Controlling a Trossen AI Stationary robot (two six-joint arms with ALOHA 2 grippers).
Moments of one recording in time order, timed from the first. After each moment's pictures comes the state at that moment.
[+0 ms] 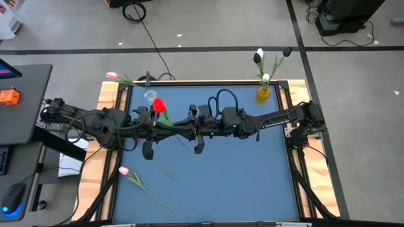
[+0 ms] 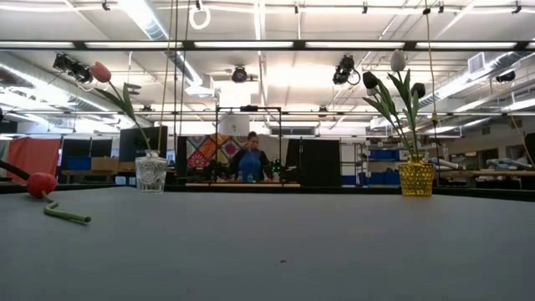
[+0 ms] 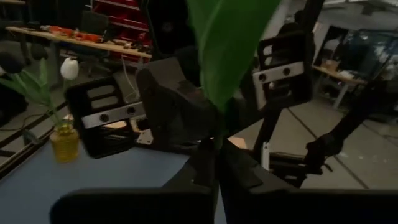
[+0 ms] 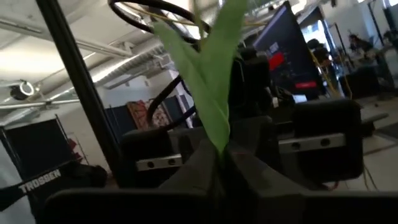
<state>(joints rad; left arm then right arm) -0.31 0.99 1.04 -0.07 -0.29 -0.22 0.12 1.79 1.49 0.59 0.04 0.41</state>
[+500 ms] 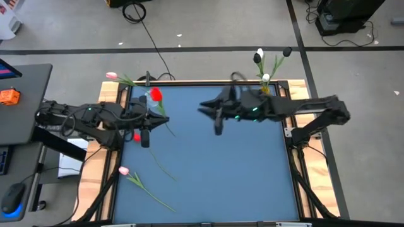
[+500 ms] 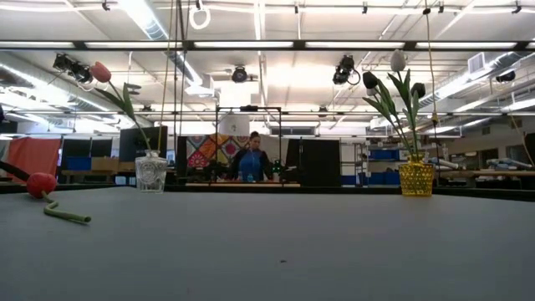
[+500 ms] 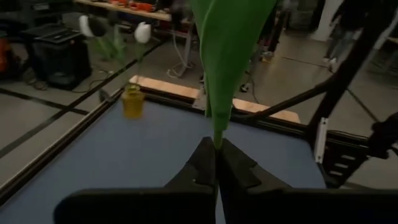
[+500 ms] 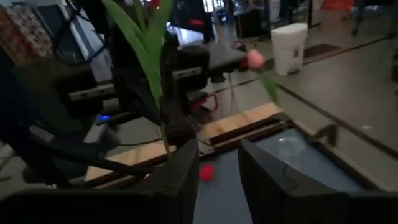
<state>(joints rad) -0.22 0.87 1.04 -0.37 -0.37 -0.26 0.06 1.47 1.49 -0.21 0.27 0.29</state>
